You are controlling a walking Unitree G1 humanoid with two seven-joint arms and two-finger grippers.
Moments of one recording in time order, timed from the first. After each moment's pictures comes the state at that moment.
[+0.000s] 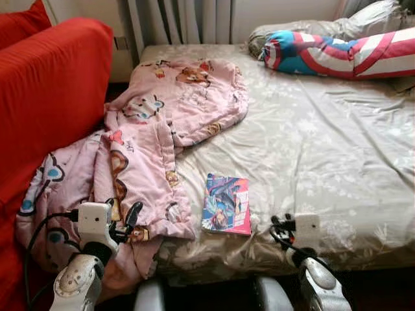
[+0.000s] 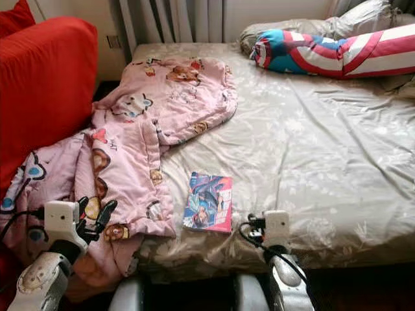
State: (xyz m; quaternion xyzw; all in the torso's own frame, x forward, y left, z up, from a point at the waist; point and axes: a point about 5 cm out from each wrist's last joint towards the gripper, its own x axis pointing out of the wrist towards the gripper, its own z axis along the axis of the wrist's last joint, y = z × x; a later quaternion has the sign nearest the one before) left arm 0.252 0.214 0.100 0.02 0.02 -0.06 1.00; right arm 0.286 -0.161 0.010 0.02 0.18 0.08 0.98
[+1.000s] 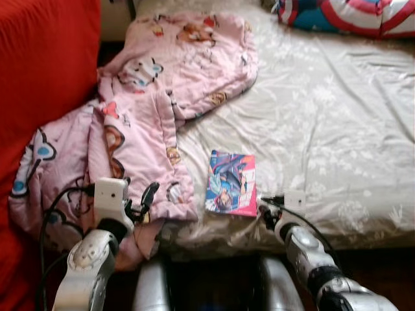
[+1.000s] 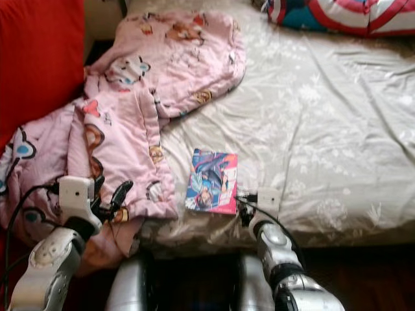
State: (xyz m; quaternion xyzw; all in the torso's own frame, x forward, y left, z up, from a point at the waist) left arm 0.261 0.192 0.134 0.02 -0.01 -0.09 1.00; right arm 0.329 -0.160 0.028 0.10 0.24 0.01 0.97
